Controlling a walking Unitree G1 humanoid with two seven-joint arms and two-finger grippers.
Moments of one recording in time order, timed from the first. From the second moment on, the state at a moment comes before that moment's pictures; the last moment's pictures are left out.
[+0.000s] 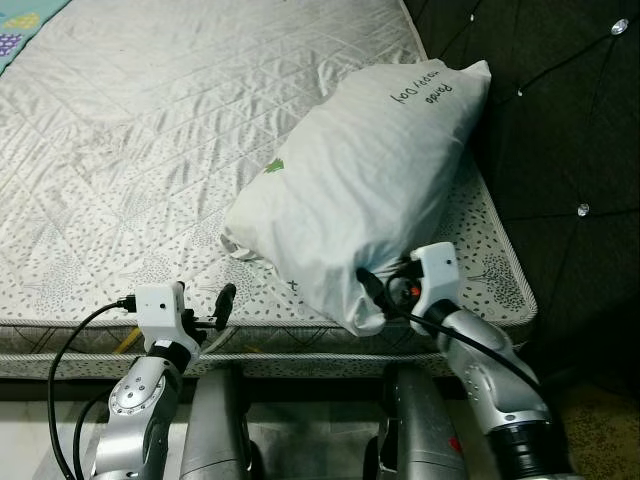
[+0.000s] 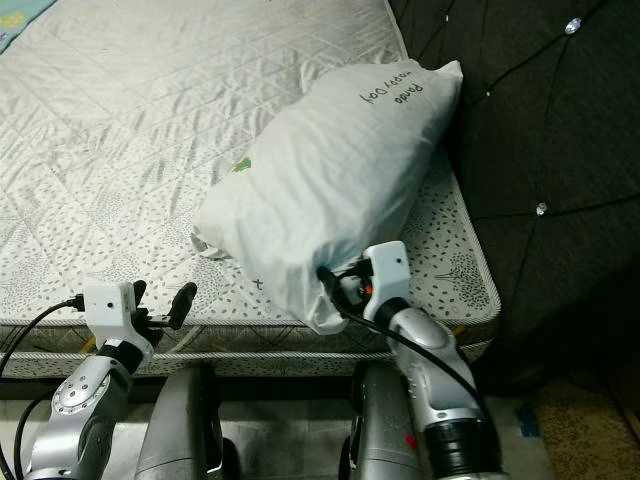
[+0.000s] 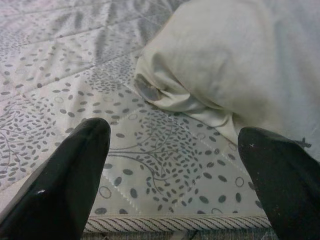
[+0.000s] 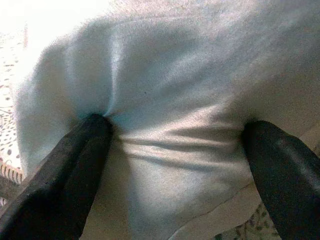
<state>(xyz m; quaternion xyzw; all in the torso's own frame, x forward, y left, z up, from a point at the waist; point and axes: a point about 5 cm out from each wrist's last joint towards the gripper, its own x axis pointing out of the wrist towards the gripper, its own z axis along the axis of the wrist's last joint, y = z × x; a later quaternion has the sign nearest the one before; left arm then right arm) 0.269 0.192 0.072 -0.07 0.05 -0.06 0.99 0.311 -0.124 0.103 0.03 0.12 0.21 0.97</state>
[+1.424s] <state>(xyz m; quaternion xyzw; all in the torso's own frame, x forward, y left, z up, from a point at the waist) 0.265 0.191 0.080 -0.06 0.05 -0.08 0.99 0.339 -0.067 0.097 0.07 0.19 0.12 0.97</state>
